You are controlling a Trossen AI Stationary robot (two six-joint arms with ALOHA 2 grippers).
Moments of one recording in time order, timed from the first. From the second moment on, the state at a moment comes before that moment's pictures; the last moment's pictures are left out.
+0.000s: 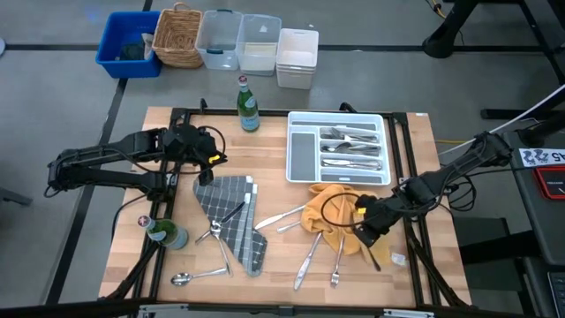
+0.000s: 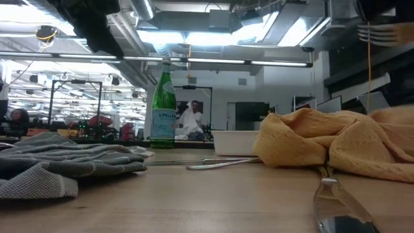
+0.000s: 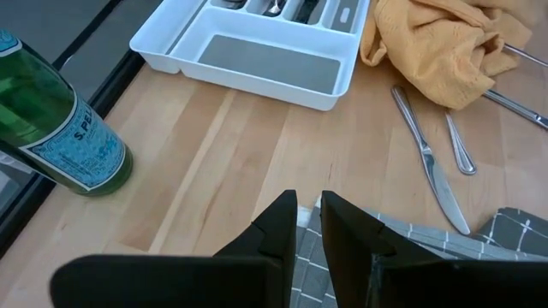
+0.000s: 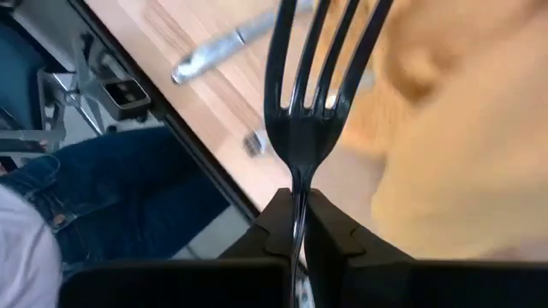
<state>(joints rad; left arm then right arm) 0.25 0.79 0.81 -0.71 -0.06 -0.02 0.52 1.14 0.94 -0.79 -0.18 1.41</state>
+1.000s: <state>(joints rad) 0.24 0.79 0.81 -0.58 -0.06 -0.18 -0.42 1.15 0.95 -0.76 0.42 -0.27</state>
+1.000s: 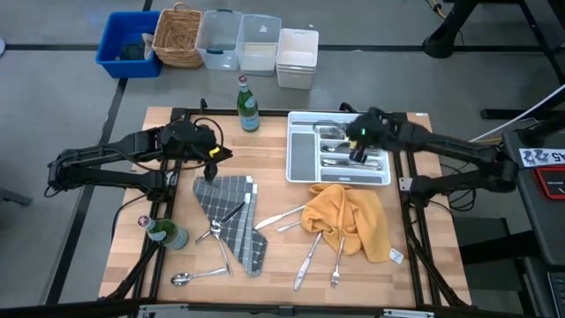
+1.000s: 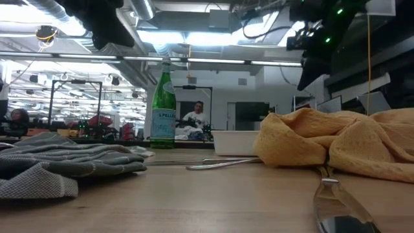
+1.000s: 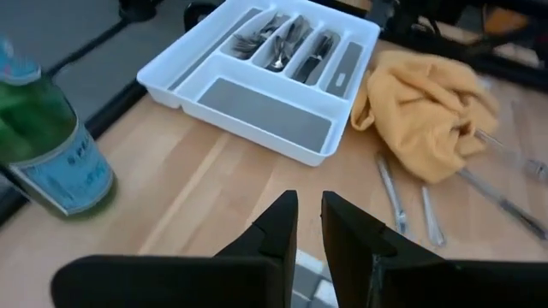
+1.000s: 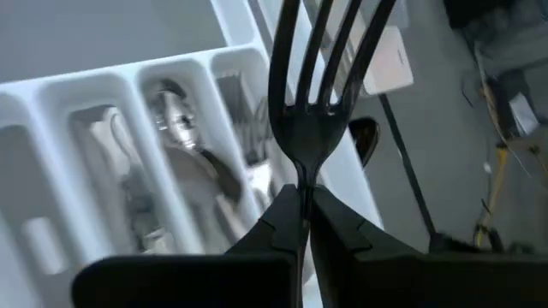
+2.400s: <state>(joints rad) 0.20 0.80 0.81 -0.54 -0.10 -0.47 -0.82 1.62 0.95 -0.54 0.19 -0.84</state>
